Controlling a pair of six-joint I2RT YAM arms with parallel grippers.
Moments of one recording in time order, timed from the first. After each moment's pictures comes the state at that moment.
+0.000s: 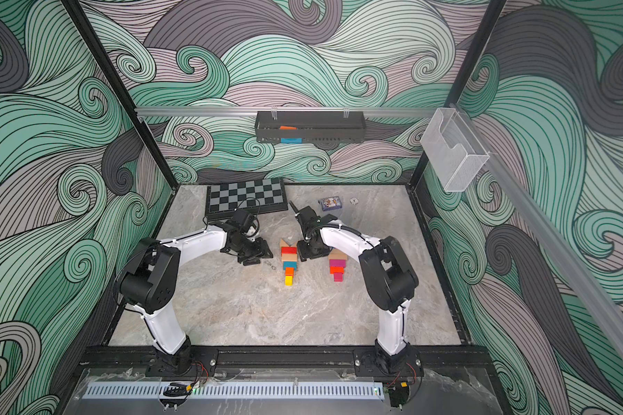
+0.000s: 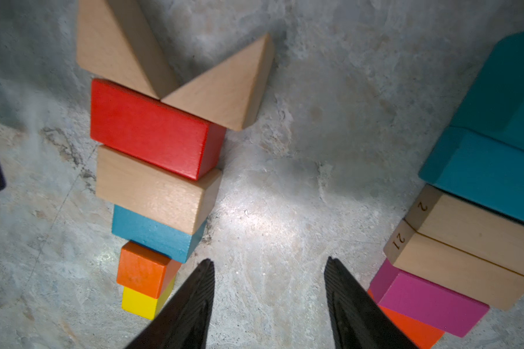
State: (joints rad) left arm -0.40 1.84 1.17 -0.57 0.37 -0.60; right arm 0.58 1.90 1.38 -0.82 -0.03 0.30
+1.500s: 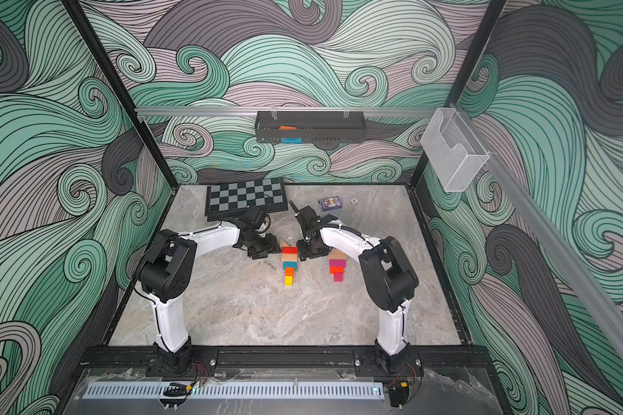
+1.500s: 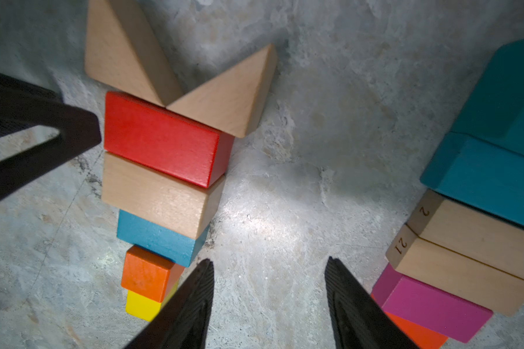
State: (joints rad) left arm -0.46 1.95 1.28 -0.53 0.29 -0.59; right arm 0.58 1.90 1.38 -0.81 -0.03 0.30
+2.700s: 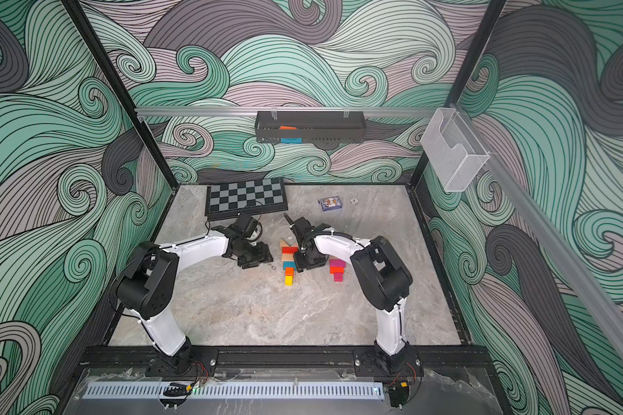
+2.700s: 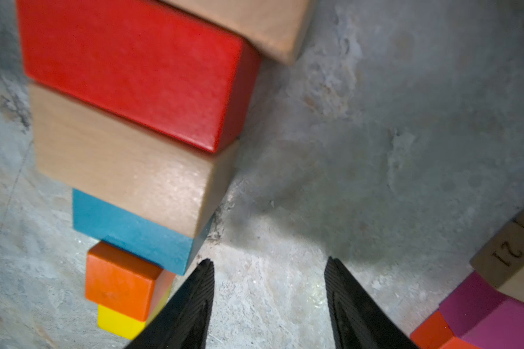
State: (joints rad) left arm -0.45 1.77 1.09 -0.55 0.27 -0.59; right arm 0.63 1.93 1.30 -0.76 -0.05 0.32
